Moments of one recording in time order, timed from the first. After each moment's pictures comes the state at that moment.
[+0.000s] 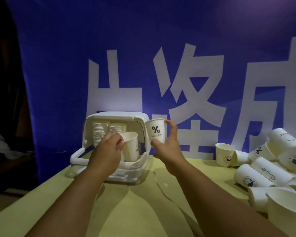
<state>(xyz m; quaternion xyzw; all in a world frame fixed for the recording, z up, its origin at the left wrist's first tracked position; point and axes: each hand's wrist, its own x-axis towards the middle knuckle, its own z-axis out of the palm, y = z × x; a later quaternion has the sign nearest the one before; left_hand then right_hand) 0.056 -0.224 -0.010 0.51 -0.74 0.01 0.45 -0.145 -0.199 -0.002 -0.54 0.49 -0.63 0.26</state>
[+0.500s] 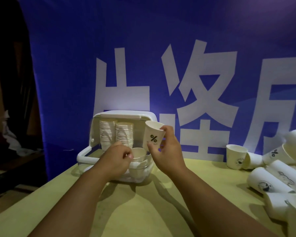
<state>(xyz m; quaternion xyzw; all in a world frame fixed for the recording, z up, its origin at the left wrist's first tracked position) 0.067 -0.231 -0.021 0.51 -0.79 -0.07 0.33 -0.121 -0.206 -0.018 -0.62 0.51 -0.58 0.08</state>
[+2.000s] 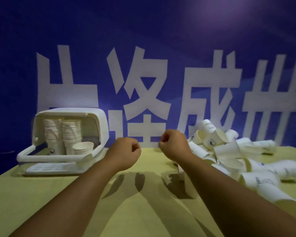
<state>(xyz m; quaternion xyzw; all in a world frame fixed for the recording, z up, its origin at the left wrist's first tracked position) -0.103 -0.131 -0.001 0.39 -0.85 -0.13 0.33 -0.286 -0.070 0.015 -0.54 0.72 -0.43 0.00</state>
